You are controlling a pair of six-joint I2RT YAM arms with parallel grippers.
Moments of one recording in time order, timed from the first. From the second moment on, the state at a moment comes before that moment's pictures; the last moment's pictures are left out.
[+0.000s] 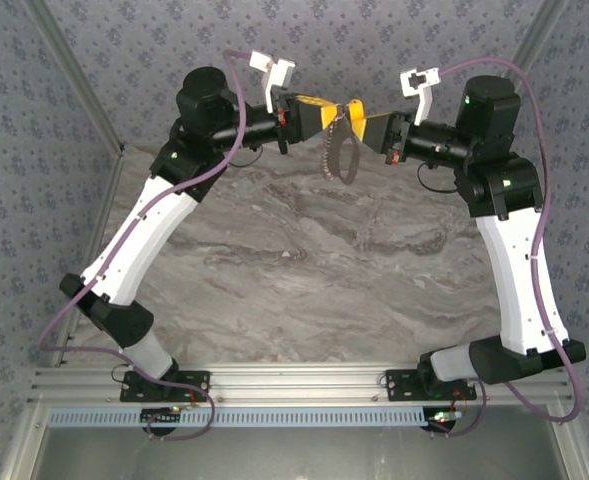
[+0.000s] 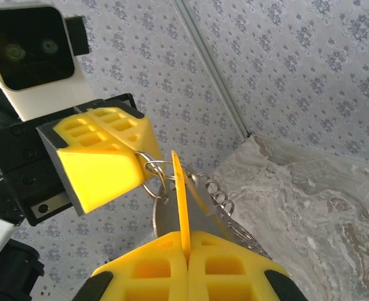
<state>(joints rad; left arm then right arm) -0.64 1.66 2.04 -0.25 0.72 -0.44 0.24 1.38 1.94 -0.72 -0.79 0.36</state>
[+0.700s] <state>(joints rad) -0.64 1.66 2.04 -0.27 0.72 -0.44 0.29 1.42 2.01 -0.76 -0.78 0.32</state>
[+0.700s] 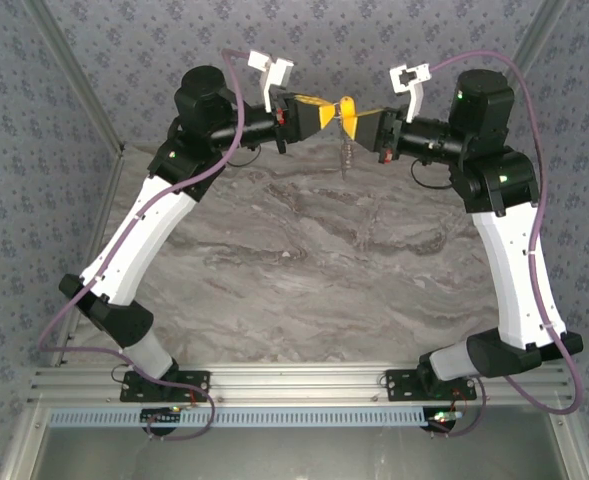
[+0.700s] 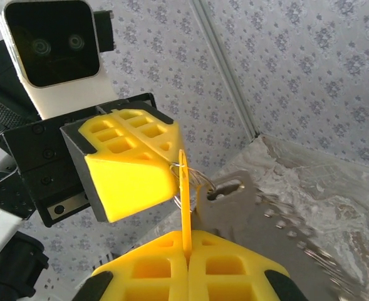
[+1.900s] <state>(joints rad) -0.52 1.46 1.64 -0.24 0.51 -0.46 0.22 1.40 1.54 -0.69 -0.74 0.36</state>
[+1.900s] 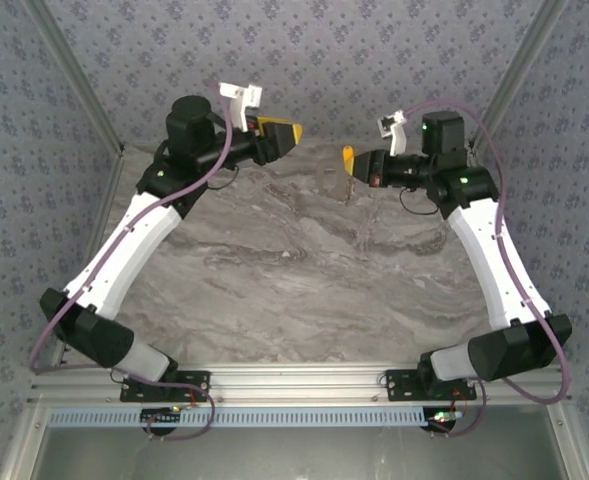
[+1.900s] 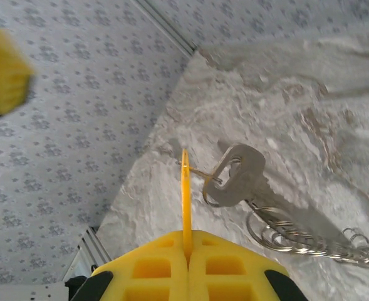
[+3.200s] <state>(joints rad) -0.47 1.17 1.24 -0.21 0.40 -0.53 0.56 1.90 1.33 -0.47 -0.50 0.47</state>
